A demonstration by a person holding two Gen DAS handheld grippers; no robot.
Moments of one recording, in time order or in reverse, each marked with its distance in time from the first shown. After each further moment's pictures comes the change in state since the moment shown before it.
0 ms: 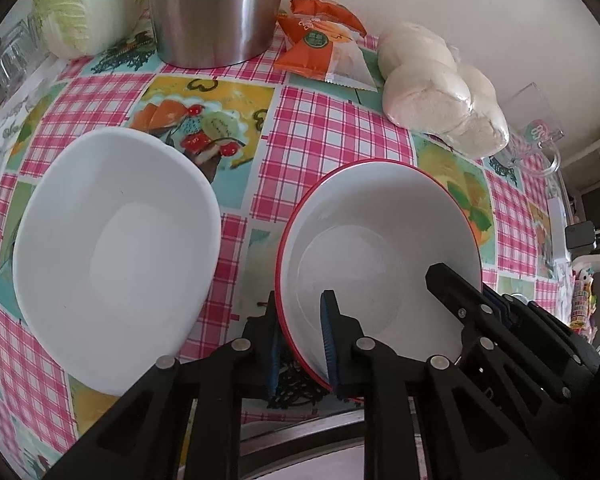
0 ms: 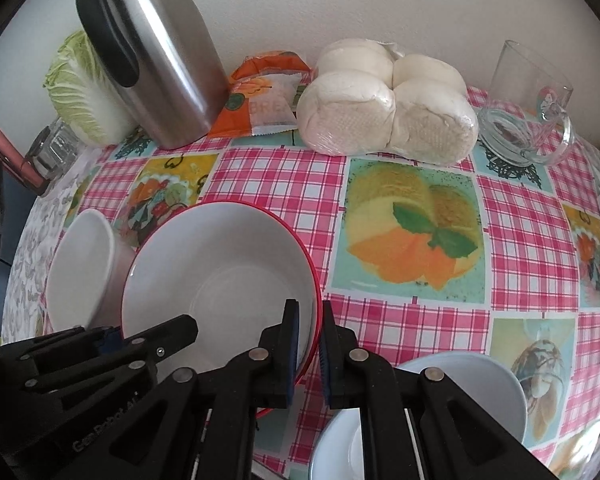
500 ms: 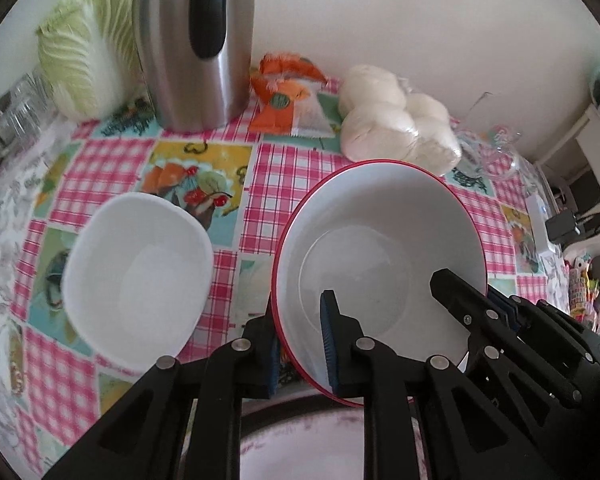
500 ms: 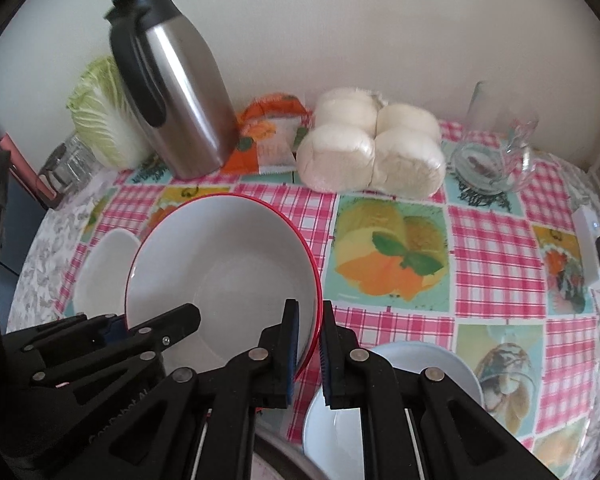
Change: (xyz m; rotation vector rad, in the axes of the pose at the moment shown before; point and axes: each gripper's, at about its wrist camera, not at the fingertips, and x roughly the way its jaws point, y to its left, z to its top) left arm -0.055 -0.028 -0.009 0.095 -0.139 0.025; right arm -0.055 0.000 -0.006 -0.014 -0.110 -0.010
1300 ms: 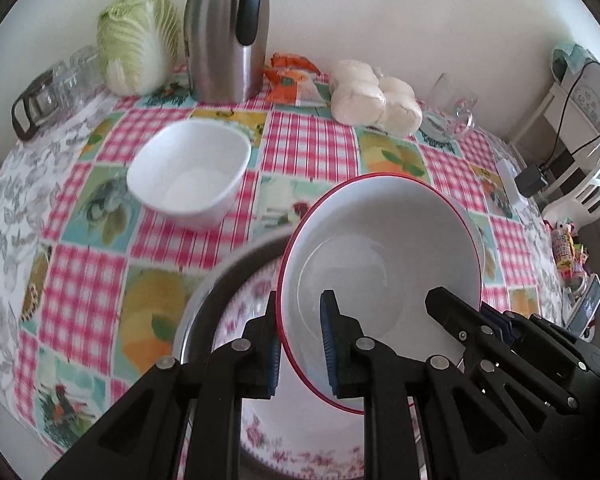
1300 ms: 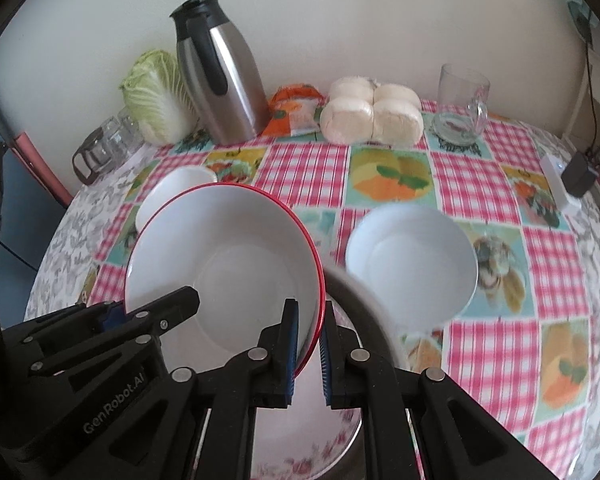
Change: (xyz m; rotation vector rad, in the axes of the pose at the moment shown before) left arm -0.059 -0.005 -0.105 -0.002 -0.053 -0.015; right arm -0.077 0.031 -0.100 0.032 -0.014 0.023
